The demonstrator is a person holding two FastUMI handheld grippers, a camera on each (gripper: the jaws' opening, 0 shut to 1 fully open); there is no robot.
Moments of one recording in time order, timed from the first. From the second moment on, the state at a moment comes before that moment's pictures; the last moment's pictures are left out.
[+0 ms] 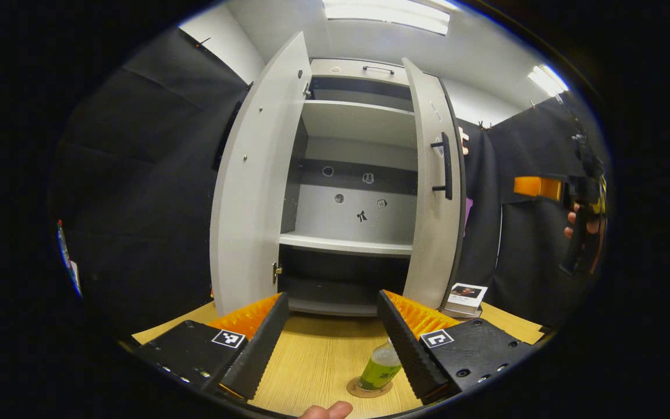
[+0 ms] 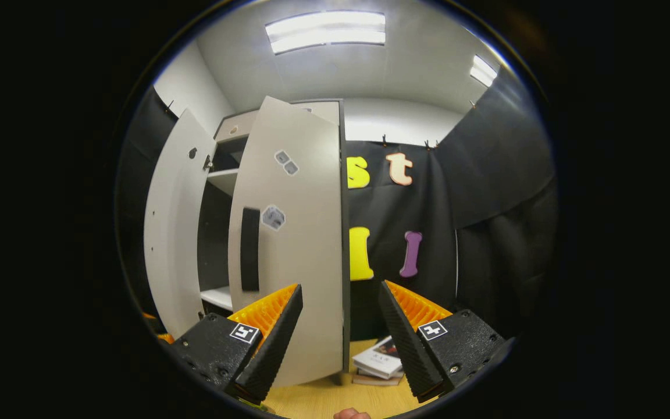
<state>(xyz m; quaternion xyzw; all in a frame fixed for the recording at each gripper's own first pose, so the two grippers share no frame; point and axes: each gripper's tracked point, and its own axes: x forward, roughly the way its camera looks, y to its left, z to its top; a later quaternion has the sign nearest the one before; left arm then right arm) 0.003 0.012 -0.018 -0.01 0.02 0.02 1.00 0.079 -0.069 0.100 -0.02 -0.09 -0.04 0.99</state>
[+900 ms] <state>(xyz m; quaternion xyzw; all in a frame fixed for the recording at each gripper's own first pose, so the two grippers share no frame) -0.009 0.098 0.093 -0.02 -0.05 0.09 0.99 0.041 -0.050 -0.024 0.01 0.00 -0.03 1.00</state>
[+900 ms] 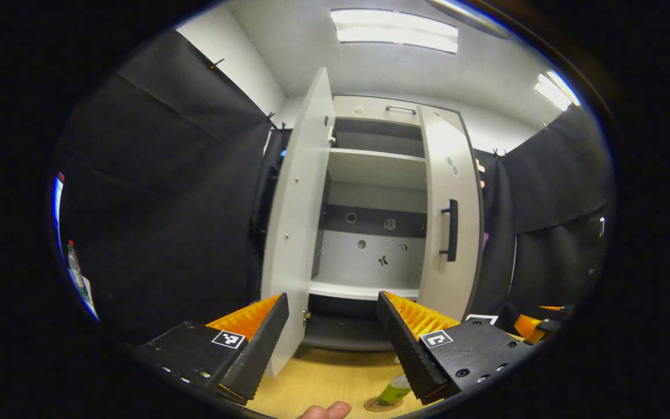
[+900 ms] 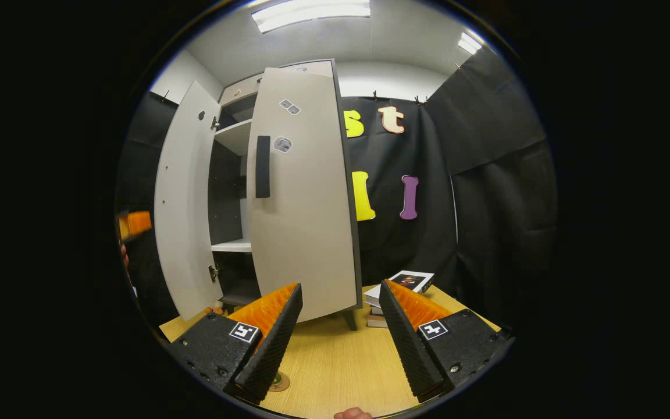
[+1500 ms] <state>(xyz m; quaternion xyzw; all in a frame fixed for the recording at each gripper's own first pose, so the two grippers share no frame) 0.066 0.270 0.154 -0.10 -0.08 0.20 0.97 0.029 -0.058 -0.016 0.00 0.00 -0.03 1.00</state>
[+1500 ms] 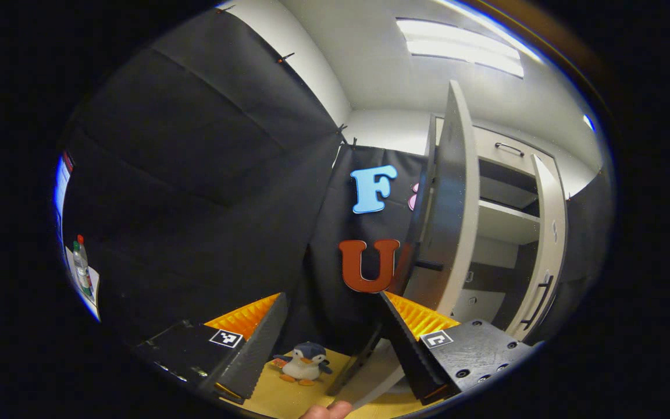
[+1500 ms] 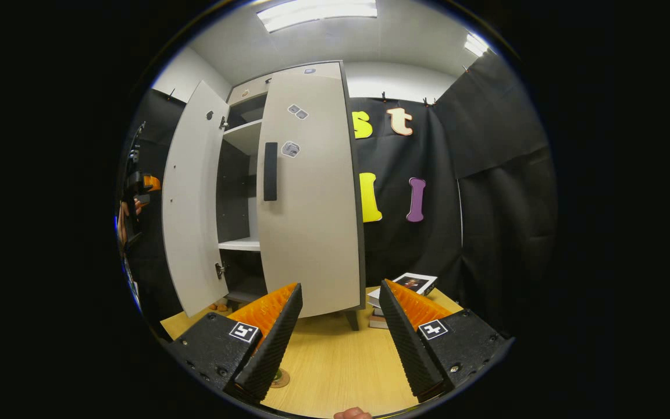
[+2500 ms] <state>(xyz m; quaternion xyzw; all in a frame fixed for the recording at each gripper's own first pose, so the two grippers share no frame) 0.098 0.205 0.147 -0.13 -0.09 0.14 0.98 0.024 -0.064 -0.002 -0.01 -0.01 -0.04 1.00</state>
